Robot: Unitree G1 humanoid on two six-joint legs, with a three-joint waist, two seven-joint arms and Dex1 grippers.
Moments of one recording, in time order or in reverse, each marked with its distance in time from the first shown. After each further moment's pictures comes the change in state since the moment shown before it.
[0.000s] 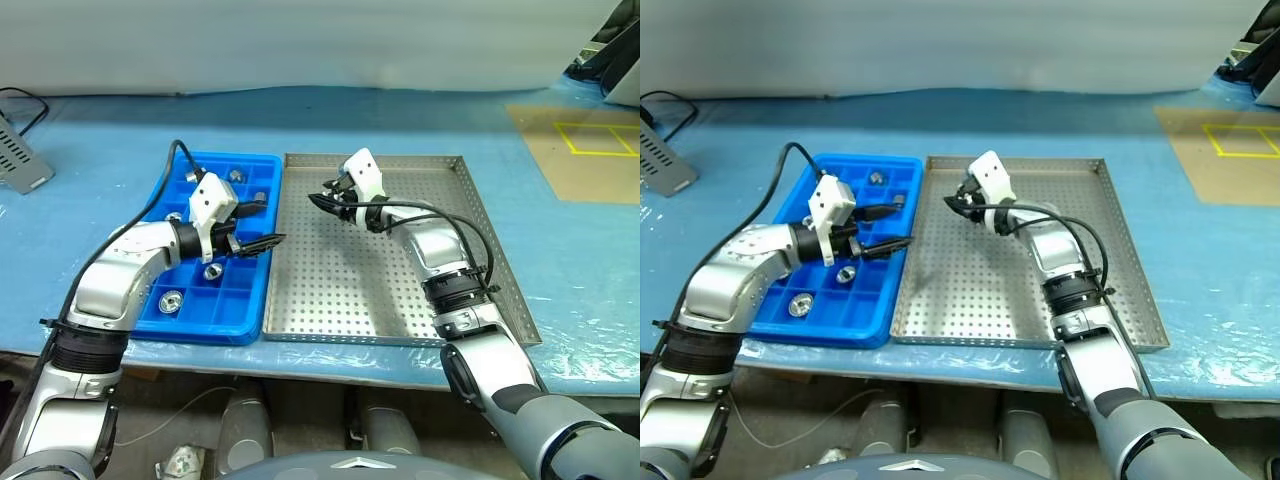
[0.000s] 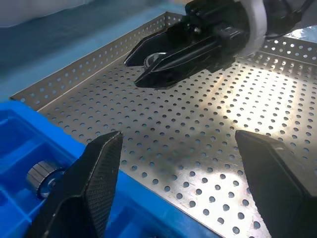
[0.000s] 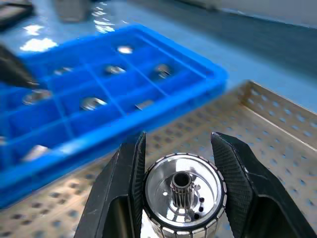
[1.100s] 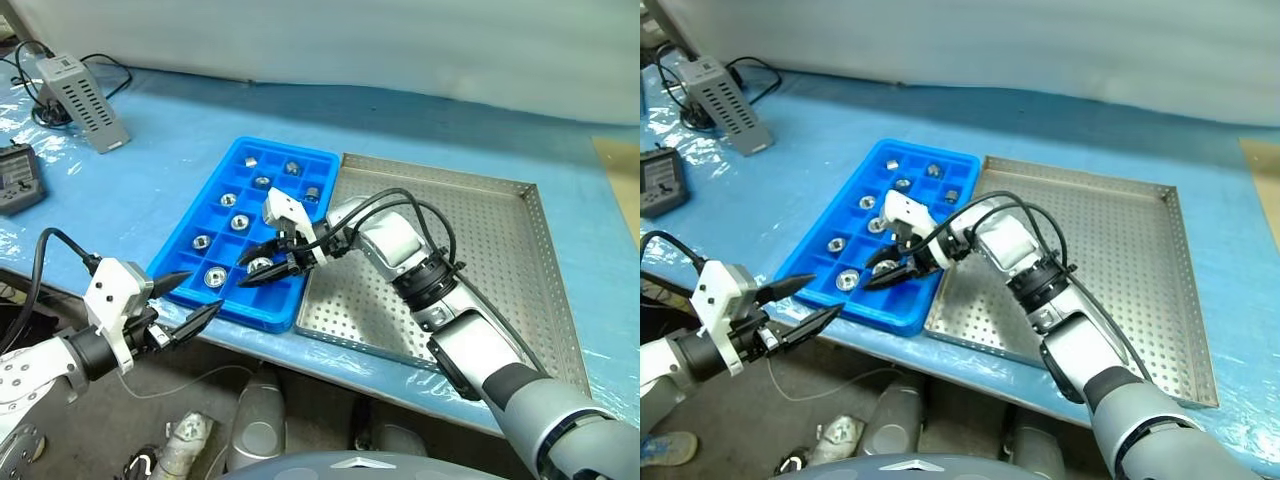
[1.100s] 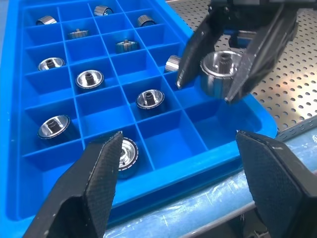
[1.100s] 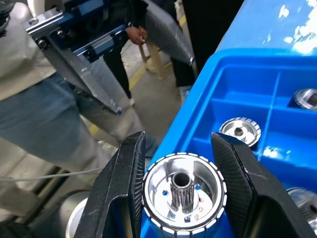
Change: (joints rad) left arm 0.781 0.031 0.464 -0.630 -0.219 0.159 0.230; right arm -0.093 0.034 0.322 -0.017 0.102 0.189 0.515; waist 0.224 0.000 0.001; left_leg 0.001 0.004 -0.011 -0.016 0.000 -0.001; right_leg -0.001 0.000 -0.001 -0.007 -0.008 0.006
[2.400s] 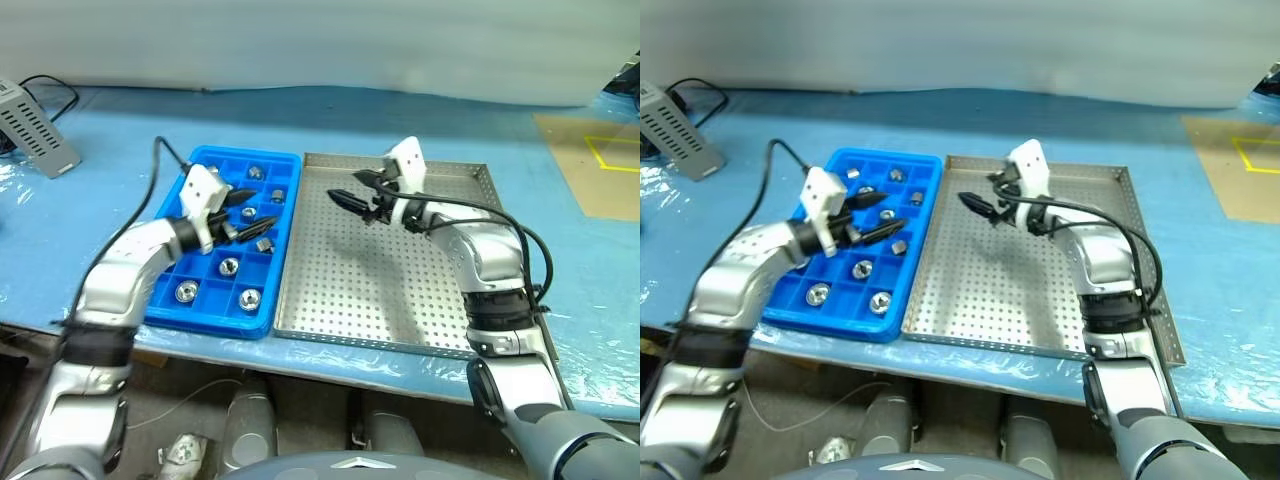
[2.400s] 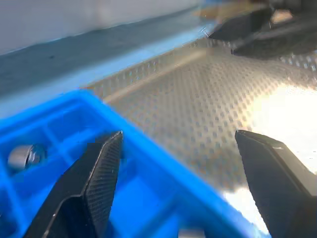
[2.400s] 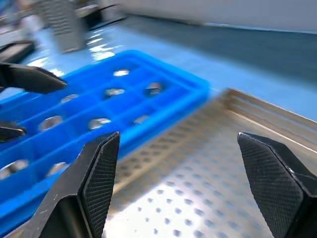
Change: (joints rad) left arm -0.905 -0.187 -0.502 0.877 0.278 -0.329 -0.128; right arm 0.257 -0.104 -0.517 -0.268 0.008 0.031 -0.683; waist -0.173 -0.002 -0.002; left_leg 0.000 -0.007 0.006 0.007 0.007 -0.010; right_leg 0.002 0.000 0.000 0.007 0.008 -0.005
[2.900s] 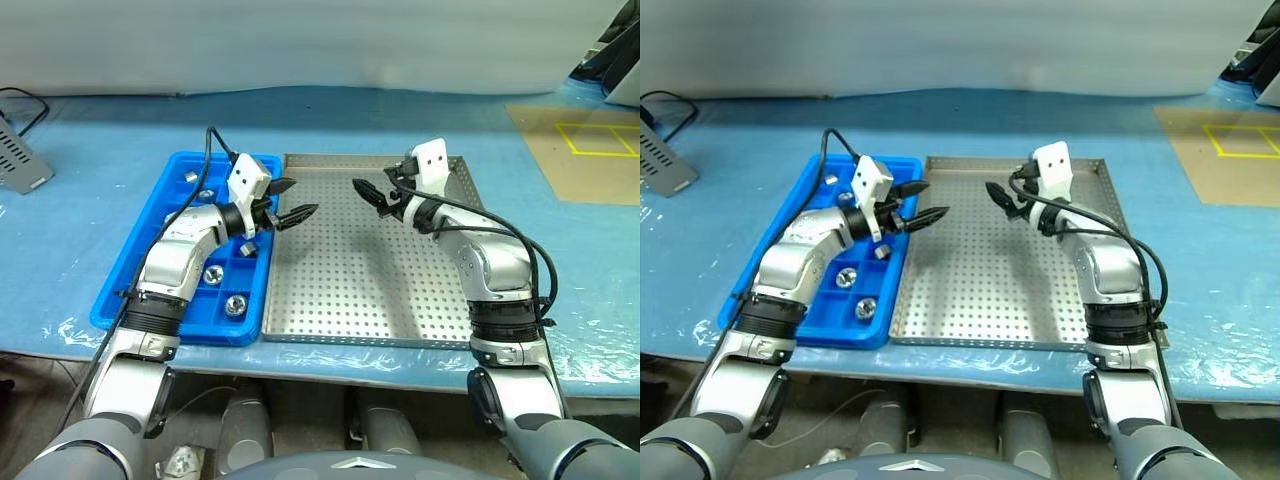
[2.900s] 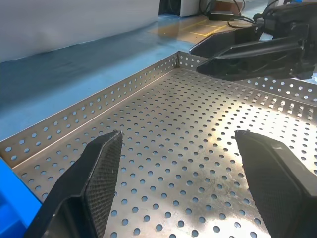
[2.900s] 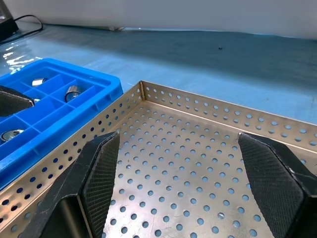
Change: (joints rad) left arm -0.086 -0.107 -0.066 0.117 0.054 -0.053 -0.040; right arm 0.041 -0.024 -0.017 -0.051 0.000 -0.002 -0.152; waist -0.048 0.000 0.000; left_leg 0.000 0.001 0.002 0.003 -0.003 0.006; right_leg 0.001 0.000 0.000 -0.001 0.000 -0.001
